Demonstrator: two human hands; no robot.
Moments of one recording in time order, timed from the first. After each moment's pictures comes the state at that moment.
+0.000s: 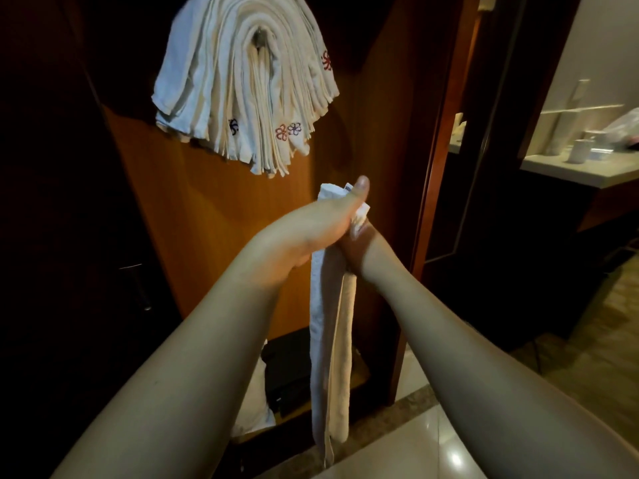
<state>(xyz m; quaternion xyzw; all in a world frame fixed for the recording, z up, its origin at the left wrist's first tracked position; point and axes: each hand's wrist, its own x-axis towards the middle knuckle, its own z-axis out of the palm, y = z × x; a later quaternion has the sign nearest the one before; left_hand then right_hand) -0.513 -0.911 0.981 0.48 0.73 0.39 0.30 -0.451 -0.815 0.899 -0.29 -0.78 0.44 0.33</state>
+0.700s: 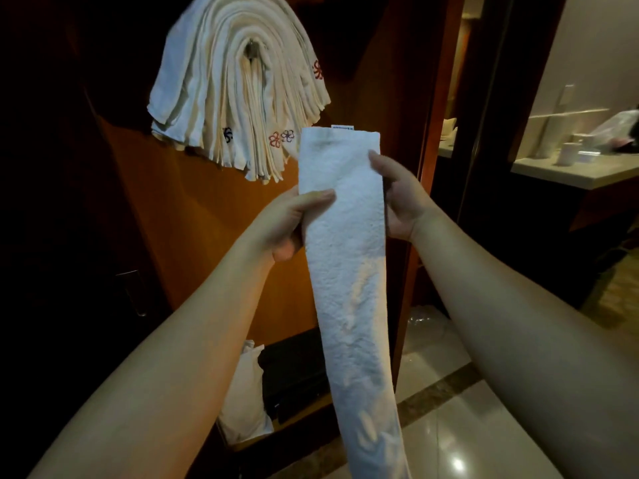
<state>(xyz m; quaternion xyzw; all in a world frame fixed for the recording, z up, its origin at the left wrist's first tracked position) -0.564 -0.891 0.955 0.46 0.45 0.62 0.44 -0.408 -0.766 0.967 -0.06 -0.52 0.81 0.25</state>
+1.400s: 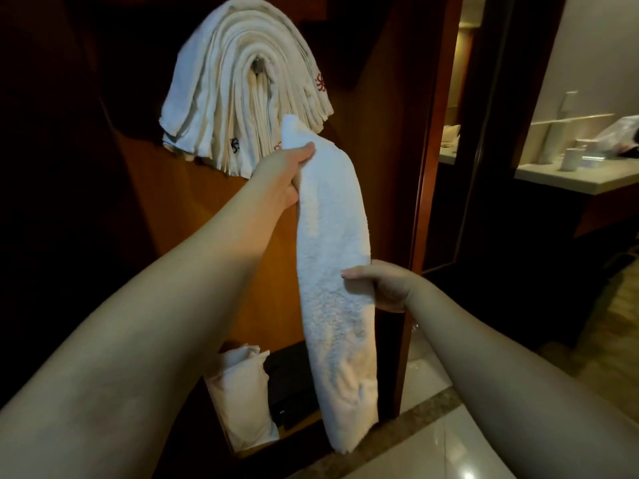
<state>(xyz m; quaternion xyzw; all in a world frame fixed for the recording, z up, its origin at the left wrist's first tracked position) -0.573 -0.862 1.028 0.25 0.55 0.72 0.34 -0.399 -0.788 0.872 -0.16 -0.62 0.76 0.10</state>
